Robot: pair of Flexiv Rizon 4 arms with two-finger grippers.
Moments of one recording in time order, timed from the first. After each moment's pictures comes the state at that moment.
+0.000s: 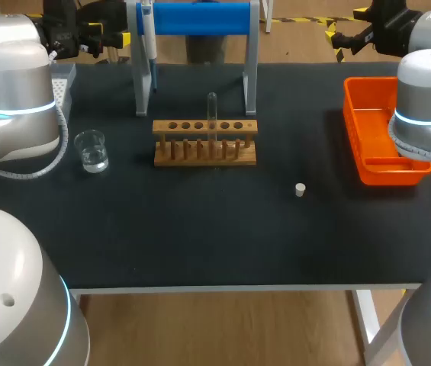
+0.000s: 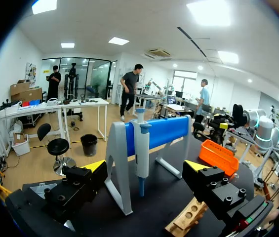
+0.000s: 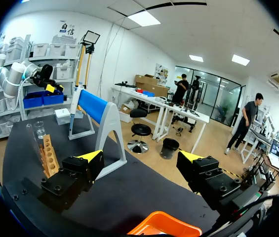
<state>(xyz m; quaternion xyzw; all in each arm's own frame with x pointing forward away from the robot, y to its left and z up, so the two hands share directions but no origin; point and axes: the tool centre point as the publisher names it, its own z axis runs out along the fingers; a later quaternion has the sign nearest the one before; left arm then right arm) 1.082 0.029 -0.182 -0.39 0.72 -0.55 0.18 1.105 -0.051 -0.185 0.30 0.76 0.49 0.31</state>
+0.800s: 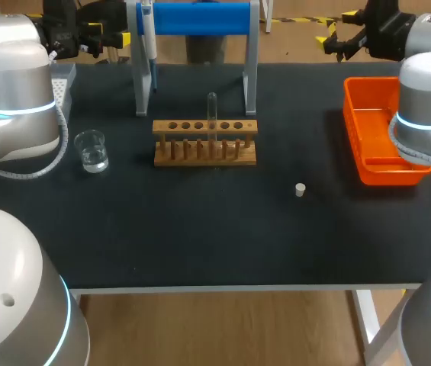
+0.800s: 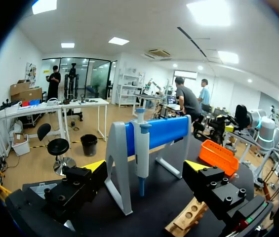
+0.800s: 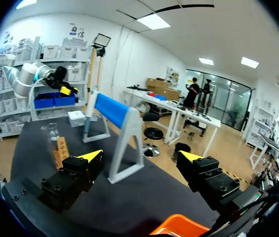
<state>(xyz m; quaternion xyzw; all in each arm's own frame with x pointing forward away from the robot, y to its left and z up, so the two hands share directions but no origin) 1.082 0.029 -0.182 -0.39 0.72 -0.55 0.18 1.069 -0.012 -0.182 0.25 0.77 0.52 0.27</state>
